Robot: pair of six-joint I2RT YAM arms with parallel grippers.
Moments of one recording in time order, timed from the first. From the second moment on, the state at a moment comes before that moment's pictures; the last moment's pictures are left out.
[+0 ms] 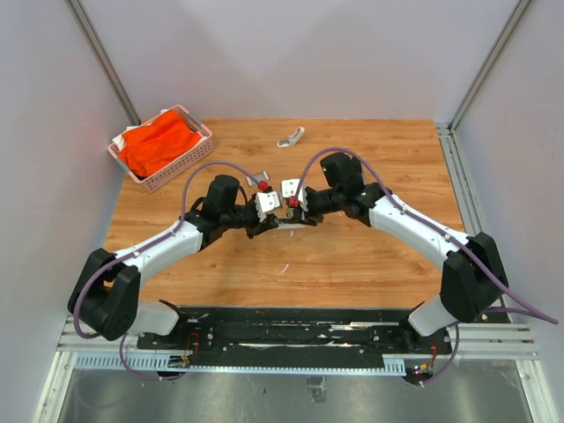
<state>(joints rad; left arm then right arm) -0.51 1.35 0.76 0.03 0.61 0.51 0.65 1.51 1.15 -0.35 -0.69 -0.84</state>
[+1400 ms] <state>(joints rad) -0.49 1.33 0.75 0.29 0.65 0.25 0.23 1.50 0.87 1.02 -1.25 0.41</state>
